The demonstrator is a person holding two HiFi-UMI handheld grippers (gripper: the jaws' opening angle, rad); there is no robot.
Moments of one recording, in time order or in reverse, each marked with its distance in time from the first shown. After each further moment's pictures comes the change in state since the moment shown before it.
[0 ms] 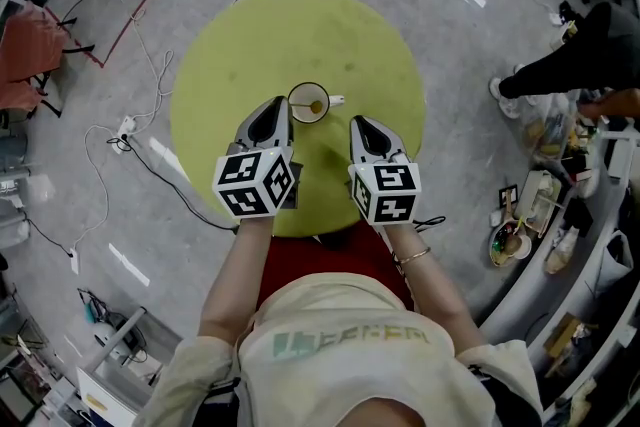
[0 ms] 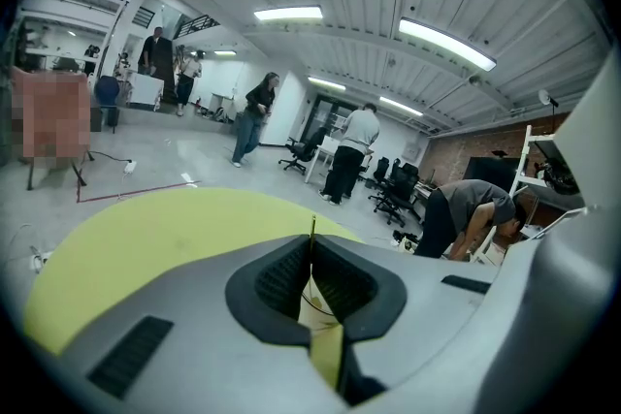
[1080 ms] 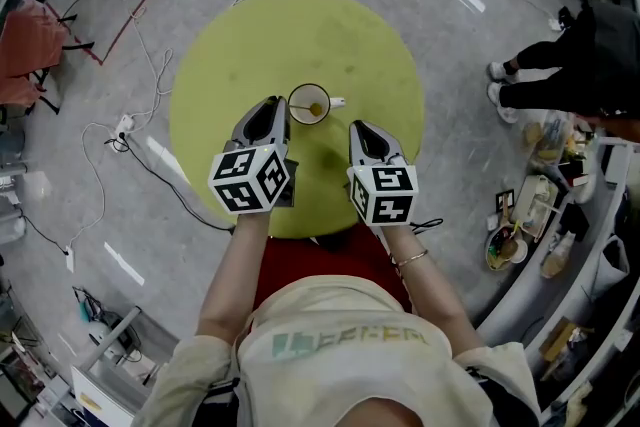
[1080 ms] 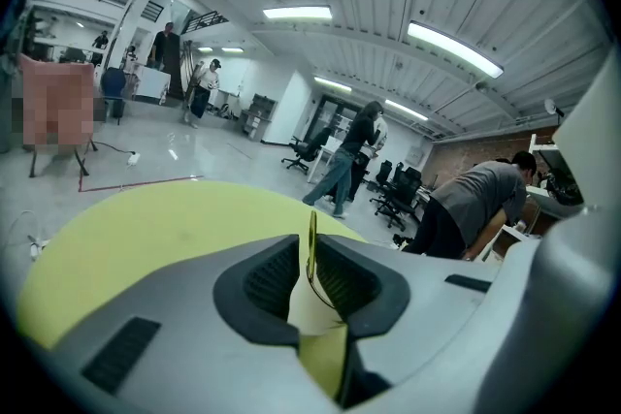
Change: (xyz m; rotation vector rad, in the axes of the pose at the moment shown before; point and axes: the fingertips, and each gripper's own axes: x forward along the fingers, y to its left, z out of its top) left arm 0.004 0.013 -0.004 -0.045 0.002 0.003; right arm 0.003 0.000 -0.009 0.003 0.034 -0.006
